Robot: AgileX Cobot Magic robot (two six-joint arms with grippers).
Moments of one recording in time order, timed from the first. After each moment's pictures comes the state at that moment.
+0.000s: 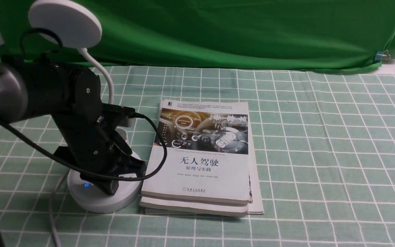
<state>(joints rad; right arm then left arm) 0.04 0.00 0.01 -0.04 0.24 -0.02 -0.30 1.80 -1.15 -0.09 0.92 0.08</state>
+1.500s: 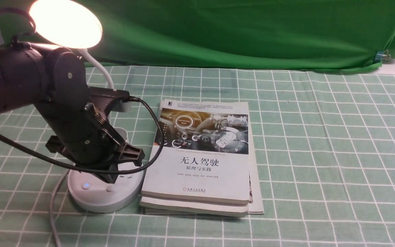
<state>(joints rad) 0.04 0.00 0.01 -0.04 0.24 -0.02 -0.30 1.67 -1.15 -0.12 0.95 0.08</state>
